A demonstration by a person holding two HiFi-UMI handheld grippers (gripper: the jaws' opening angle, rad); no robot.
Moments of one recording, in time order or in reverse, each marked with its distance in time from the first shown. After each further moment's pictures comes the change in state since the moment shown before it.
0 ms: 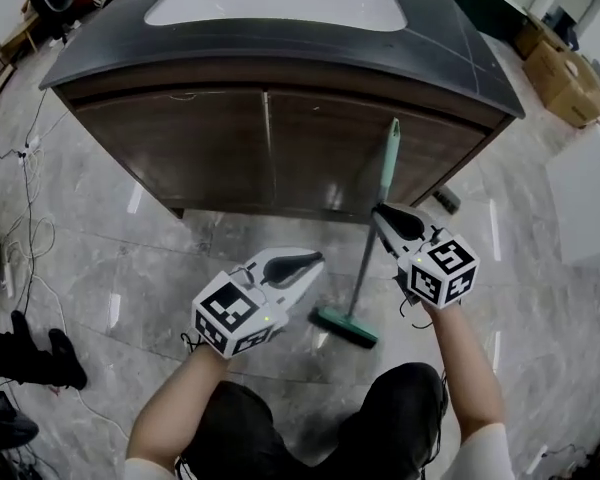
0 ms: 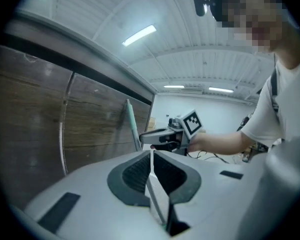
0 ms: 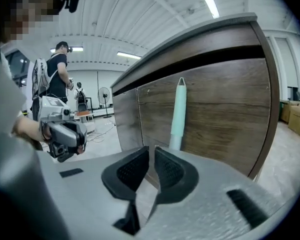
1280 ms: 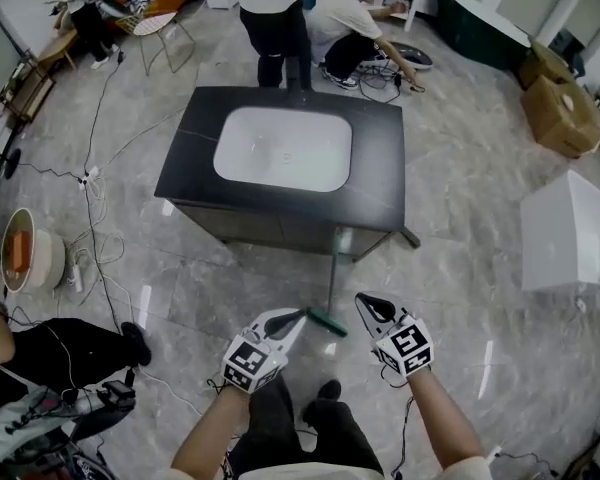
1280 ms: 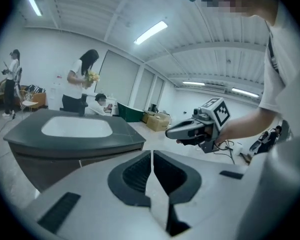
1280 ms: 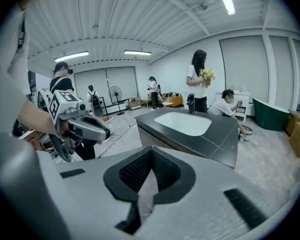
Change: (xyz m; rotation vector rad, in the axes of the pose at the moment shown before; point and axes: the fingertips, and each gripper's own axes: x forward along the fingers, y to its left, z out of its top) left arm -0.070 -0.154 0.359 -0.129 0.145 0.241; right arm -0.250 0.067 0.336 -0.009 0.163 0.126
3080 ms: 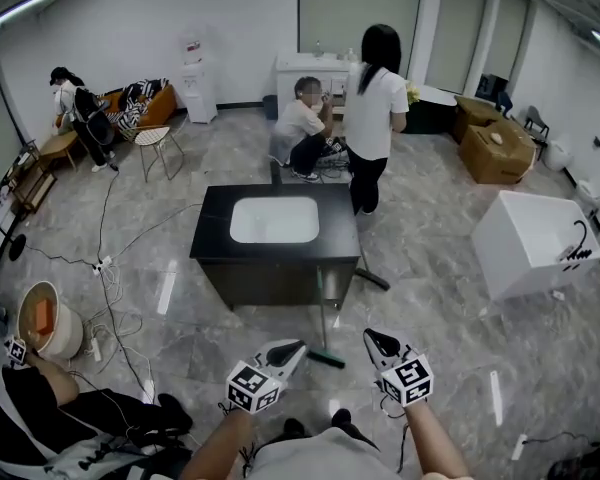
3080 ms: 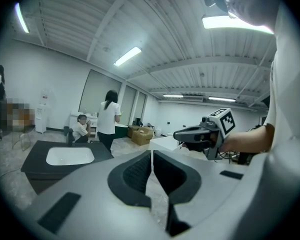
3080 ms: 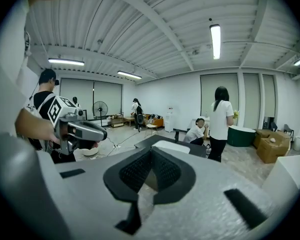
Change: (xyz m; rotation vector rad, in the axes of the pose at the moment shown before) left arm -0.268 -0.226 0.117 0.133 -0.137 -0.144; right arm -0.291 0.242 0.128 -0.017 -0.222 -0.307
